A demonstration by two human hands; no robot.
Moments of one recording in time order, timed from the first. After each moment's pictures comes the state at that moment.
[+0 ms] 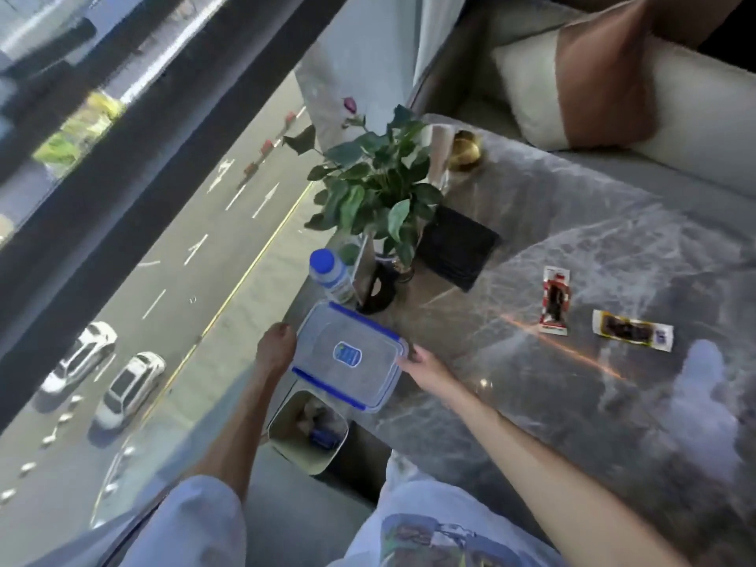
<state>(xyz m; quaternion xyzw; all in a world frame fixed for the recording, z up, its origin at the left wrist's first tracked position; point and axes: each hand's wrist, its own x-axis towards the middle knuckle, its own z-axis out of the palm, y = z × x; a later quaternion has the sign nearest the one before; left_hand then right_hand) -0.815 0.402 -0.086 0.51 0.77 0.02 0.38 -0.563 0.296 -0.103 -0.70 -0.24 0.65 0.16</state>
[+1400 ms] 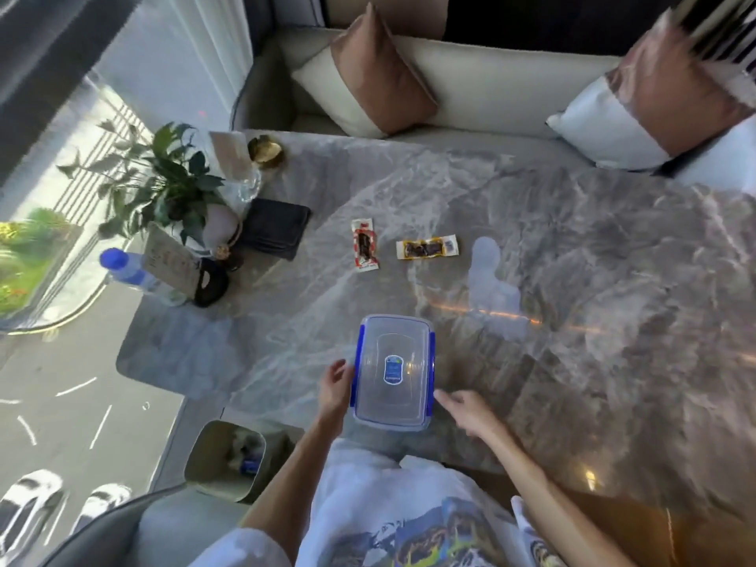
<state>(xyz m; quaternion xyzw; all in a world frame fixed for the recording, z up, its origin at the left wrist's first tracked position) -0.516 0.081 -0.114 0.40 0.63 0.14 0.65 -0.337 -0.070 -0.101 -0.82 -0.15 0.53 0.15</state>
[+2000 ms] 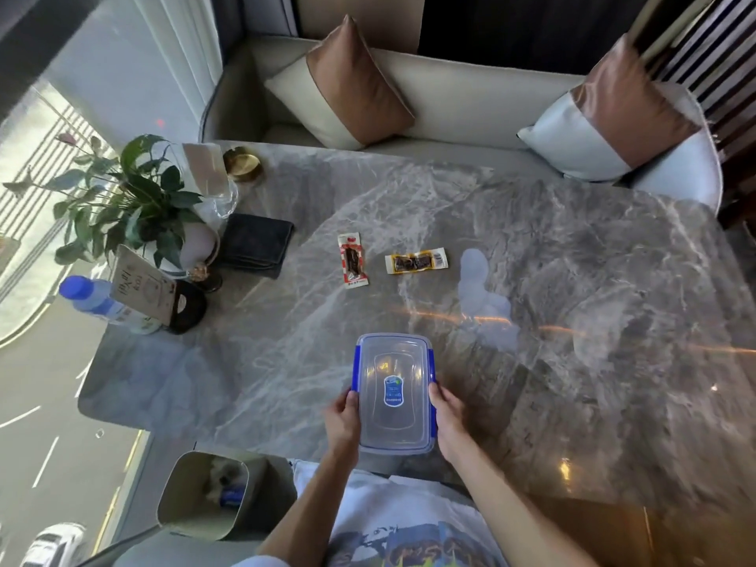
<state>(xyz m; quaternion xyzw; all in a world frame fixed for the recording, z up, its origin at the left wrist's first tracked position) -0.509 0.073 -0.136 0.40 0.61 0.19 0.66 -0.379 -0.018 -0.128 -0.71 0.19 0.42 0.53</state>
